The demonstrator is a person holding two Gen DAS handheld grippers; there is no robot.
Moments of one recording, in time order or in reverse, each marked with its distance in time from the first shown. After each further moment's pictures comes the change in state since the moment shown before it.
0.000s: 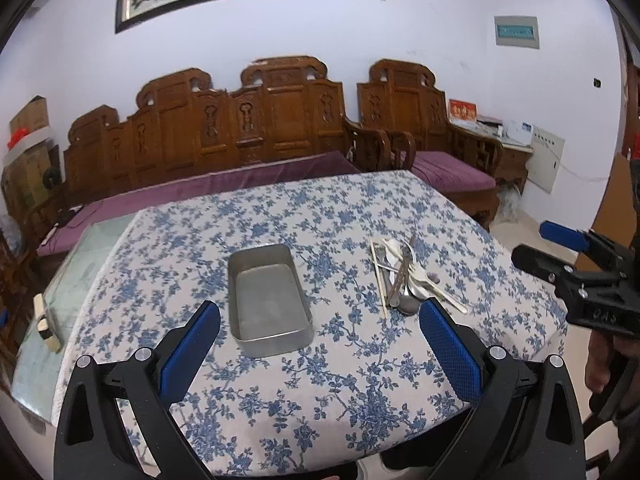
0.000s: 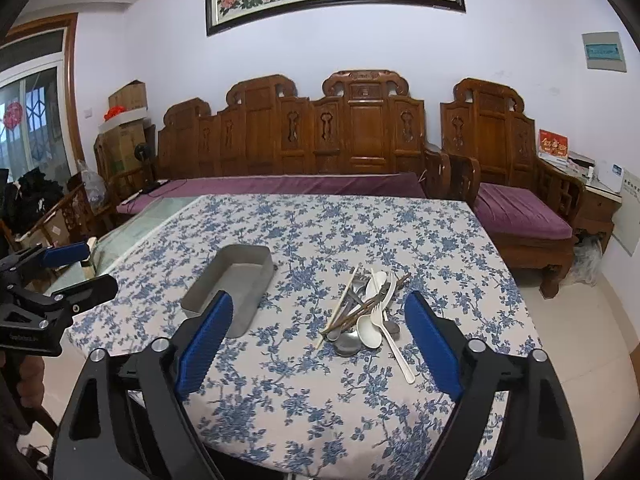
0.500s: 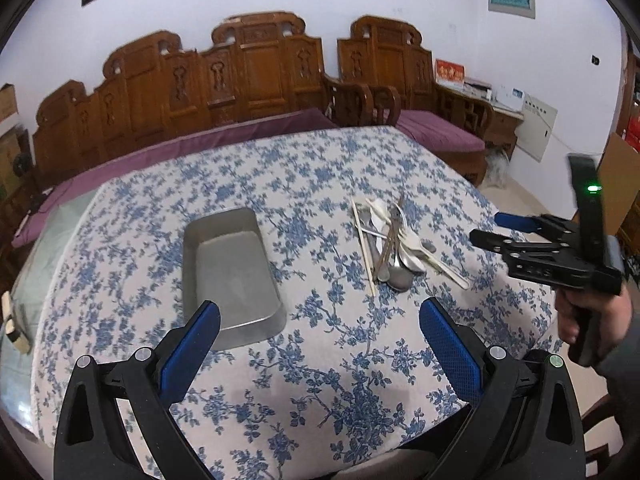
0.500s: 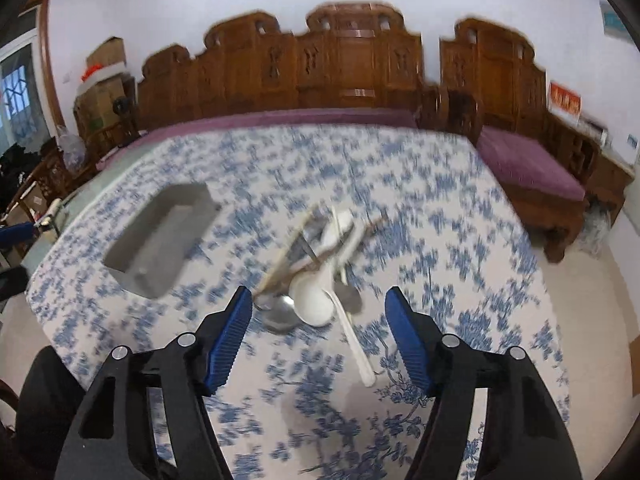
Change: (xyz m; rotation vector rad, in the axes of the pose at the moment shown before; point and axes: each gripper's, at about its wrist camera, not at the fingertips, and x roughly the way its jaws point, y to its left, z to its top) left arm 0.081 -0.012 -0.005 0.020 0.159 -0.080; right arm 0.133 -0.091 -0.039 0.029 0.244 -0.001
